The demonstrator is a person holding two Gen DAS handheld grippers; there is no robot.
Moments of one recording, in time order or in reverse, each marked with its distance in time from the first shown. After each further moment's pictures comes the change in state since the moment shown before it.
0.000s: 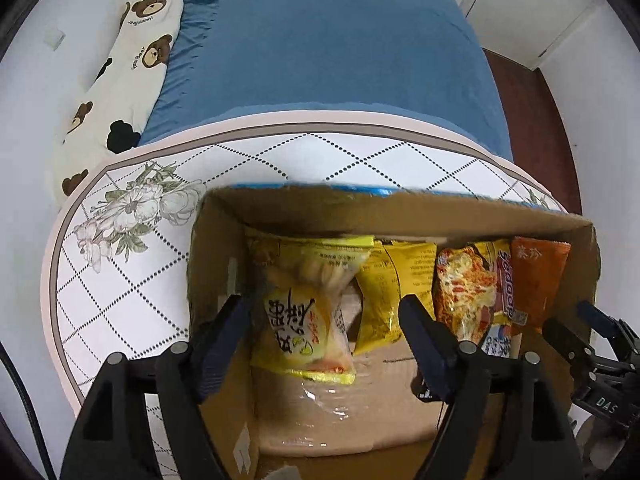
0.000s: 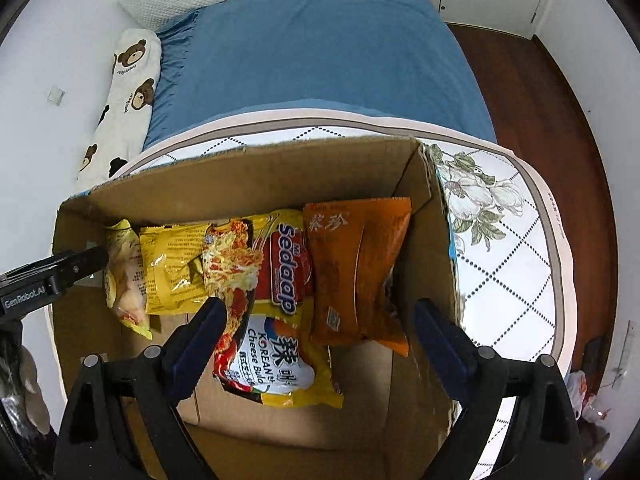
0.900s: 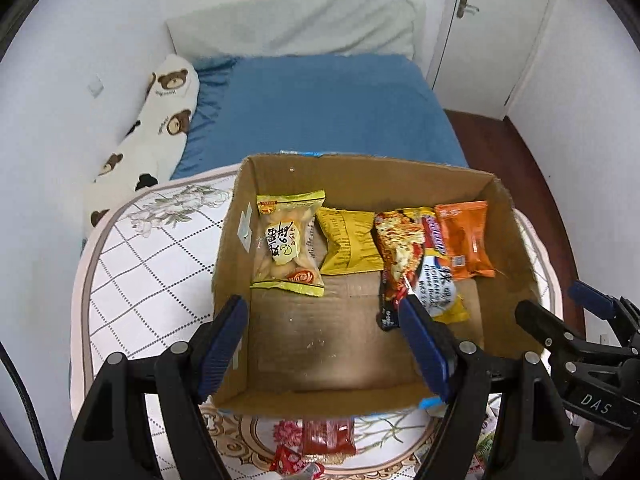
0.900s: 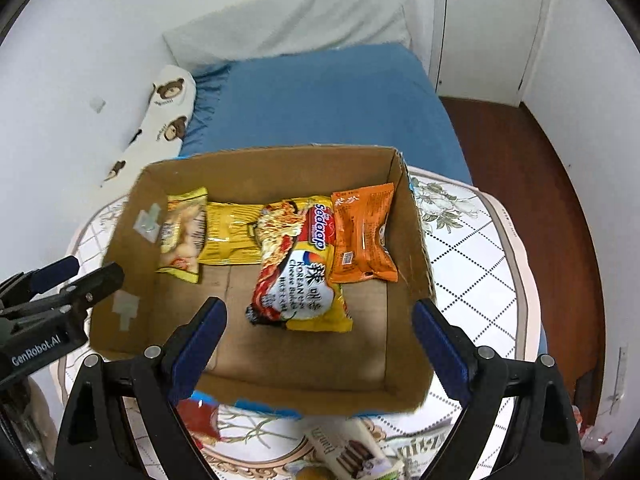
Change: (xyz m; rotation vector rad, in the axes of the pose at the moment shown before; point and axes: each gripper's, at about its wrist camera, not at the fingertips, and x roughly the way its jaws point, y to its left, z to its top) left arm -0.115 -0.027 -0.153 0.037 -0.366 0.009; right arm -0.118 0.032 -0.133 -0.089 -0.321 -0.017
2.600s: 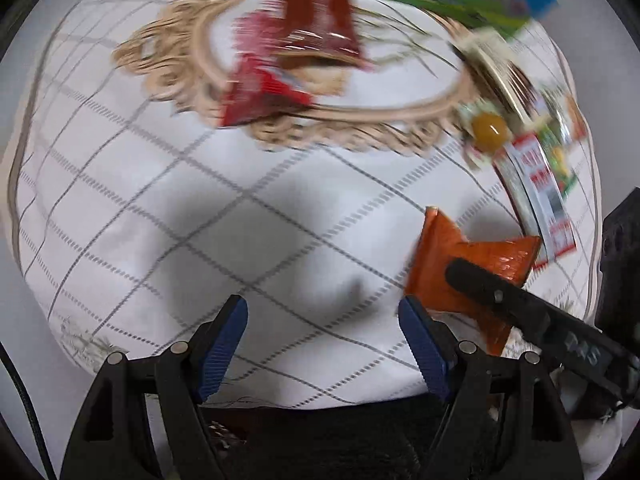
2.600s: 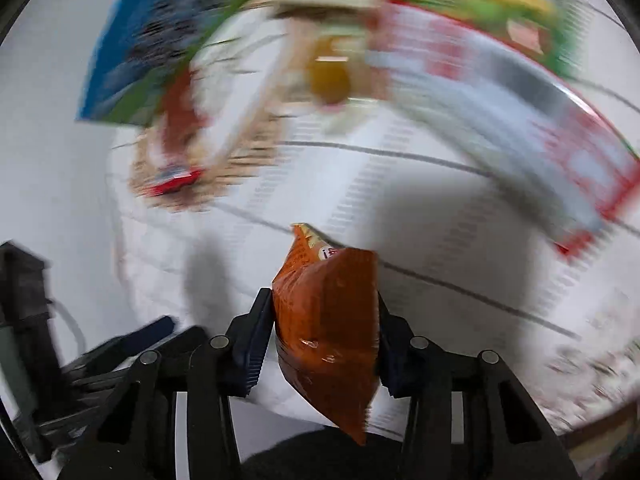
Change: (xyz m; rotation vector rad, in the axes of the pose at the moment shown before) left arm 0.021 0.004 -0.291 -0.016 0.511 -0.054; right arm 0.035 -0.002 -0.350 0.418 0.434 0.493
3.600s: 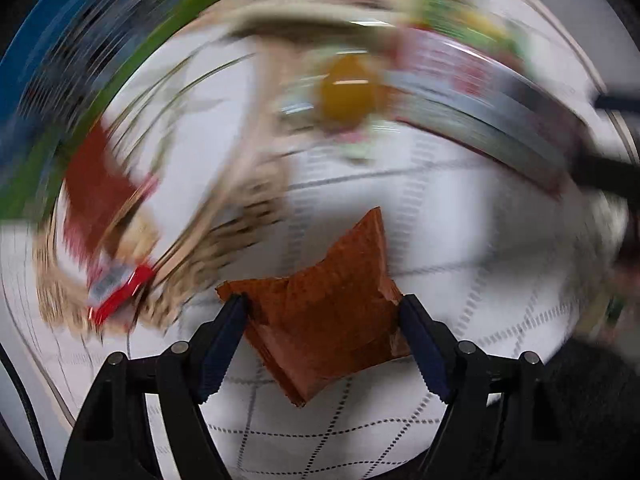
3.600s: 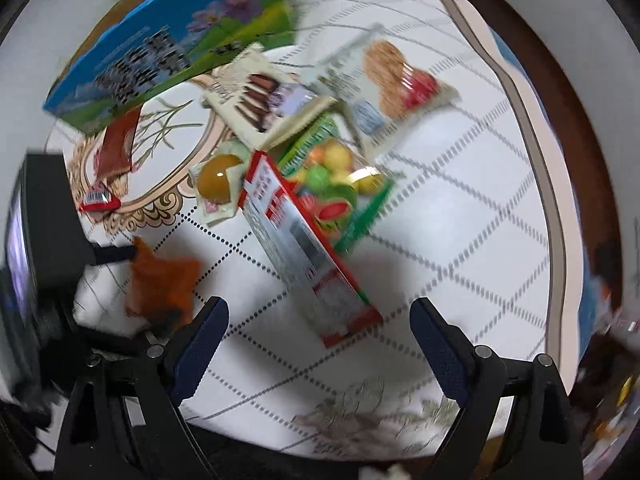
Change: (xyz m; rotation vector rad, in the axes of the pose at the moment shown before) left arm 0.054 -0.124 0.048 0.614 0.032 0.160; right arm -0.091 -0.033 0.020 -0.226 -0.143 -0.538
